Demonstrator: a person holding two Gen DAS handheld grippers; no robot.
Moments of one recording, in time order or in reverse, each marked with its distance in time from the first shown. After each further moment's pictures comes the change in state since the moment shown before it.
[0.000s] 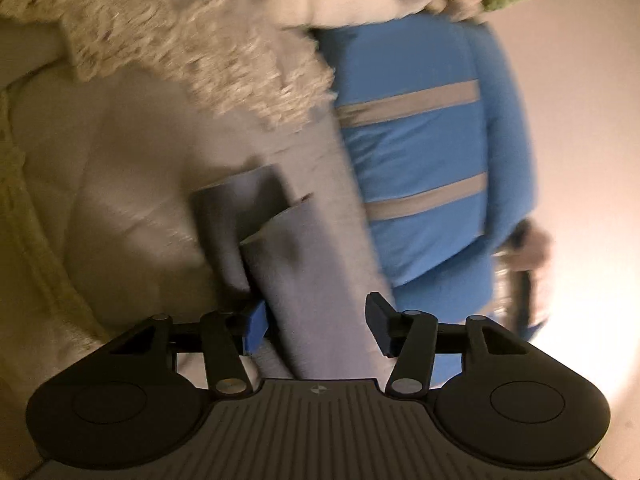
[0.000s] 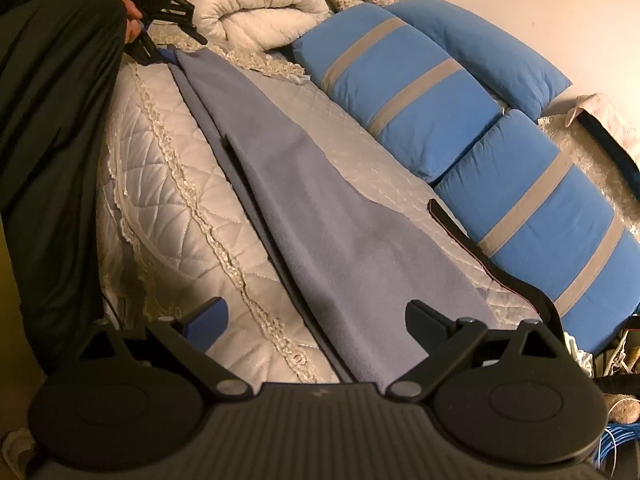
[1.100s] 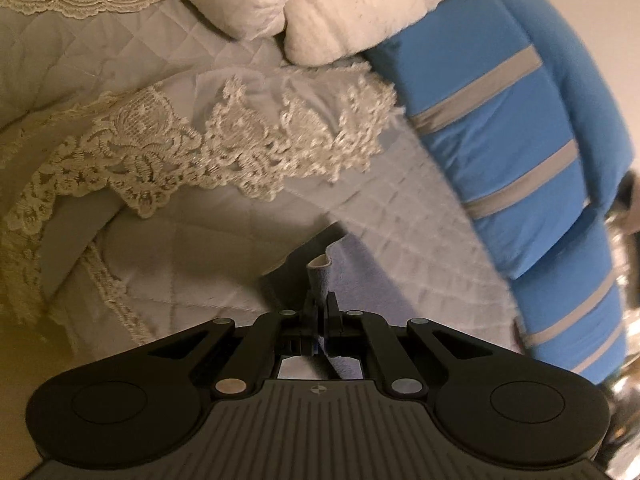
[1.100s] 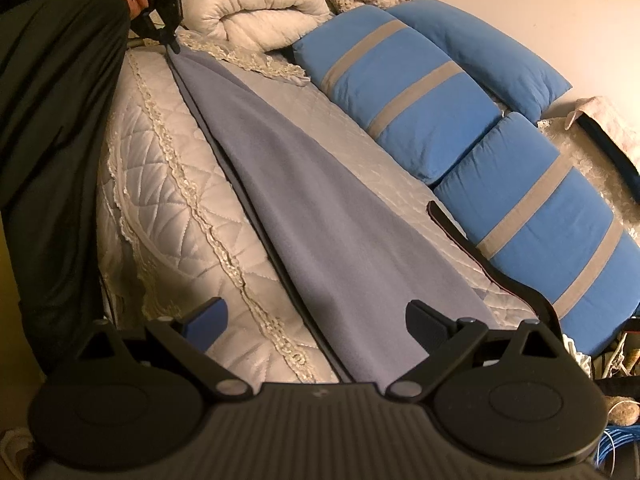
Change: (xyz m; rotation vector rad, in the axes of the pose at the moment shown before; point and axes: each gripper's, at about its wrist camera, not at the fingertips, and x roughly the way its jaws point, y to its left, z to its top) left arm -0.012 -0.048 0.025 0.209 -0.013 0.427; right arm 0.002 0.001 -0.003 -0.001 -0.006 -0.006
